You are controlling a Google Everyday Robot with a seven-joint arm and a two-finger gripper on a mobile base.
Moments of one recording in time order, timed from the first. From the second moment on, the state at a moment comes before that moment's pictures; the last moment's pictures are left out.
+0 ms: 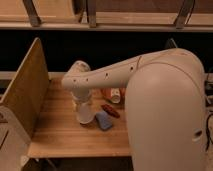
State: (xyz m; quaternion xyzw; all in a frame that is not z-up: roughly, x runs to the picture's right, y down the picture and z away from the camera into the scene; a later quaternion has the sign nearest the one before) arm -0.111 0.087 0.775 -0.23 0.13 0.52 0.81
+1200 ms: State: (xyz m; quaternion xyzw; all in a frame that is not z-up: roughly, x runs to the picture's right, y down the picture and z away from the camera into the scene) arm -0.111 0.092 0.777 -0.23 0.14 0.51 0.82
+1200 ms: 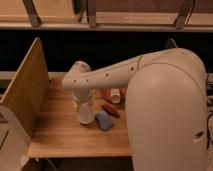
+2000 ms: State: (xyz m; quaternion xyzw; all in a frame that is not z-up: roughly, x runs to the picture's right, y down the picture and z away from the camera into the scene) arm -0.135 0.132 0.774 -0.26 0.16 0.46 0.83
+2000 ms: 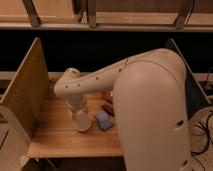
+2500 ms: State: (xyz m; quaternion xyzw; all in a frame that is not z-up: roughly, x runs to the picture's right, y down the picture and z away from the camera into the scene) arm -0.136 0.133 0.774 -0.26 0.16 0.46 0.83
